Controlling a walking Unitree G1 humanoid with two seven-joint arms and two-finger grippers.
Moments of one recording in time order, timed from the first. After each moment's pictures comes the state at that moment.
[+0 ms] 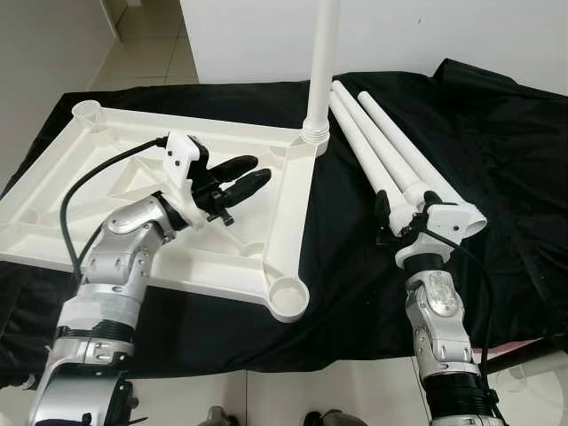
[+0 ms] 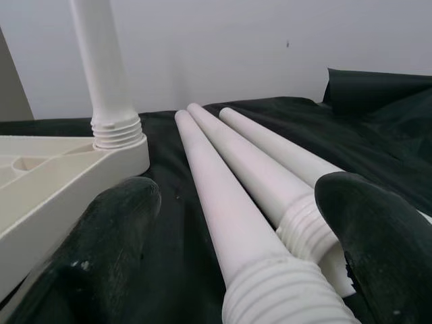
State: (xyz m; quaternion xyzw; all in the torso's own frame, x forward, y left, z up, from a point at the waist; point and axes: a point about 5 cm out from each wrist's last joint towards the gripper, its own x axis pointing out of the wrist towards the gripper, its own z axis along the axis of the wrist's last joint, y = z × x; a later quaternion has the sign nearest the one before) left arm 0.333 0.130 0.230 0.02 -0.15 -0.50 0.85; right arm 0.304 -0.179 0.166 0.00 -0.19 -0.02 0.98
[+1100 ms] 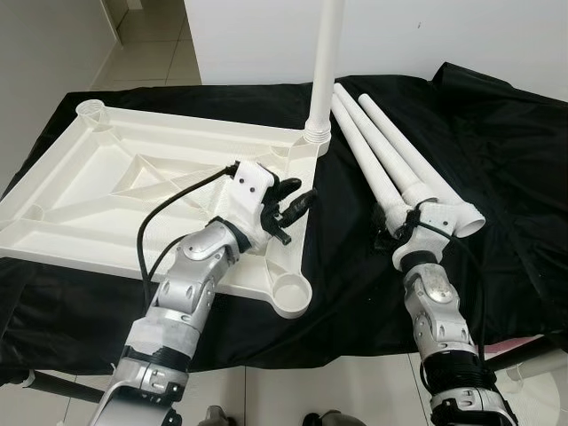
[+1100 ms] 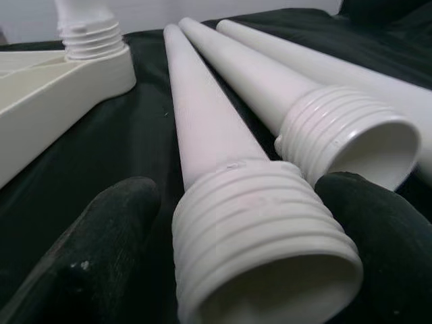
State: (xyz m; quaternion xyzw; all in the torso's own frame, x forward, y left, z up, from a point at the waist) left arm 0.321 0.067 0.195 0.01 -0.11 -0.43 0.89; right arm 0.327 -0.190 0.132 0.01 -0.06 -0.01 1.00
